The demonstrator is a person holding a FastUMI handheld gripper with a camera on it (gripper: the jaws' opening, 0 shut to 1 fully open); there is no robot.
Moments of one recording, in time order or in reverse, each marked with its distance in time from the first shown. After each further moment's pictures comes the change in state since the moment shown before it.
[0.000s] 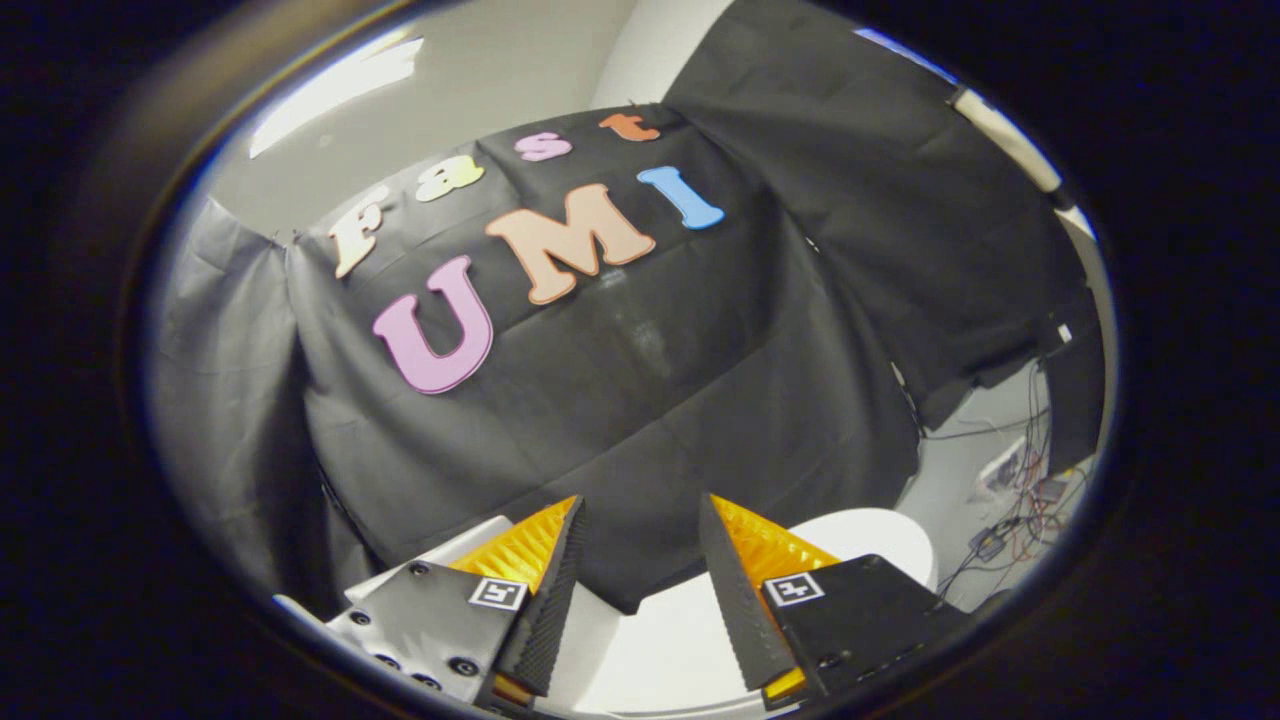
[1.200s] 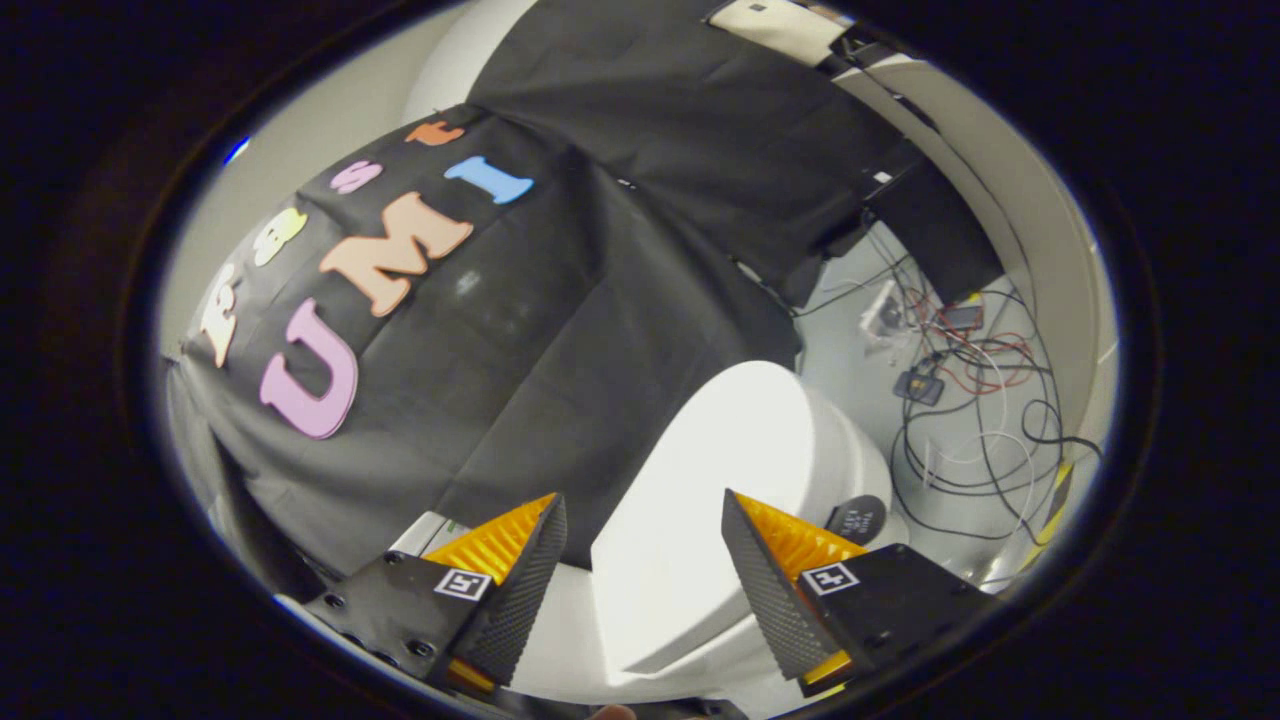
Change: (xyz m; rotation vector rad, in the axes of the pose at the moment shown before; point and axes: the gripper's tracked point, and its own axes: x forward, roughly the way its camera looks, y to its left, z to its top) arm -0.069 -0.103 -0.096 0.369 0.062 -0.385
